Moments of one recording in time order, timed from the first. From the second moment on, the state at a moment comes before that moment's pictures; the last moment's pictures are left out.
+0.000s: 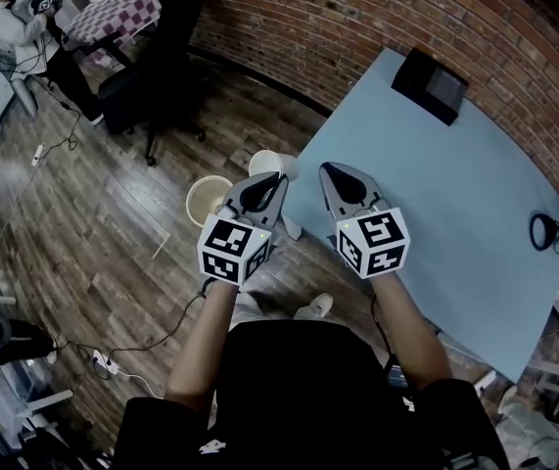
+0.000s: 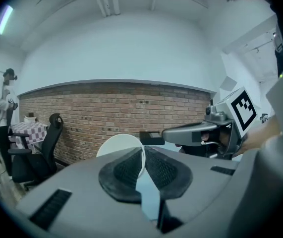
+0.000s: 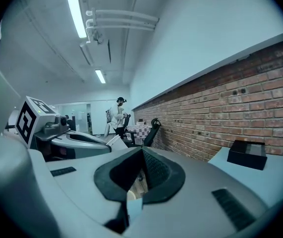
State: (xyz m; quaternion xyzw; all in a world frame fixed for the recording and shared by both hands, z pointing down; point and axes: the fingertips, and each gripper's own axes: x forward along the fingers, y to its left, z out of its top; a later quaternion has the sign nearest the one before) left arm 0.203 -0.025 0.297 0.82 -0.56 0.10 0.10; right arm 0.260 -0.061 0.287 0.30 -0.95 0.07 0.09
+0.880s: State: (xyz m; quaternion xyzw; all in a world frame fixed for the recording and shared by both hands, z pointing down) left arm 0.014 0.006 0.297 0.79 -0.59 0.08 0.10; right arm 0.065 -0.027 0.271 0.26 -0.96 0.05 0.09
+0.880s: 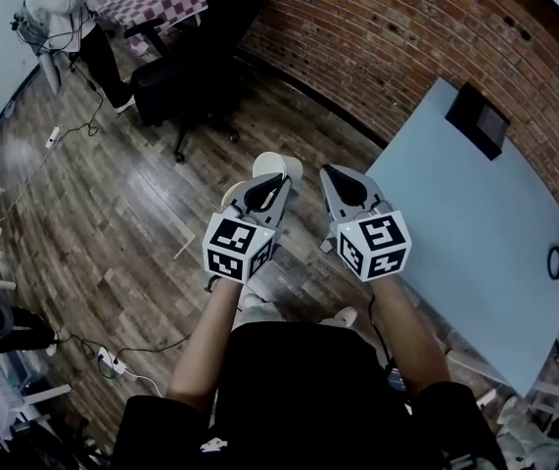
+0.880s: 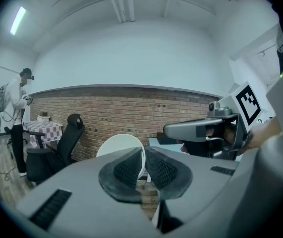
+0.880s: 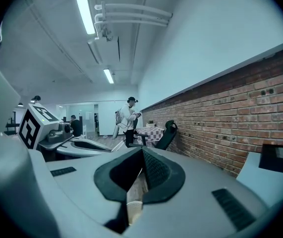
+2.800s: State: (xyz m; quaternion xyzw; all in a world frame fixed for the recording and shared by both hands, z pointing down) left arm -0.241 0.021 0.355 0.74 -0.65 0.09 0.16; right arm -0.184 -0.057 0.318 0.19 -0.97 0.10 0.12
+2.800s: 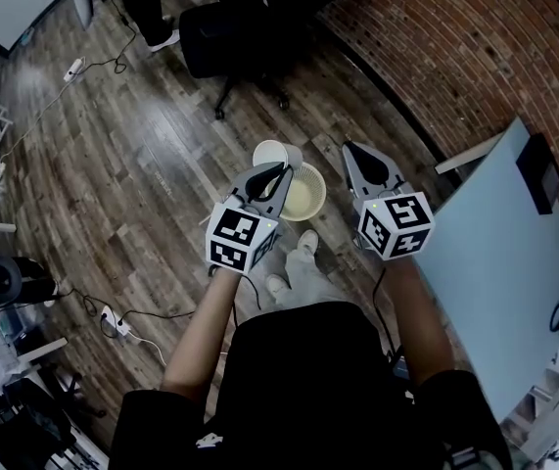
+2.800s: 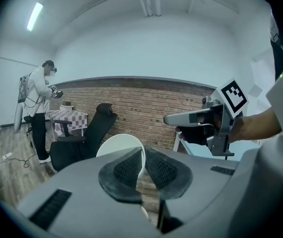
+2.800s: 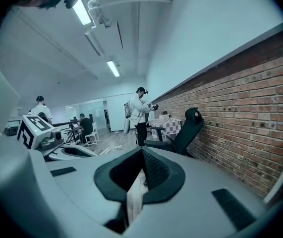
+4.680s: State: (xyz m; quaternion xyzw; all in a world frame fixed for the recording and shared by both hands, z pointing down) left arm -0.276 -0.098 0.536 0.81 -0.47 0.17 0.31; right arm -0.201 -0.186 0.496 0.36 -0.88 0.22 0.22
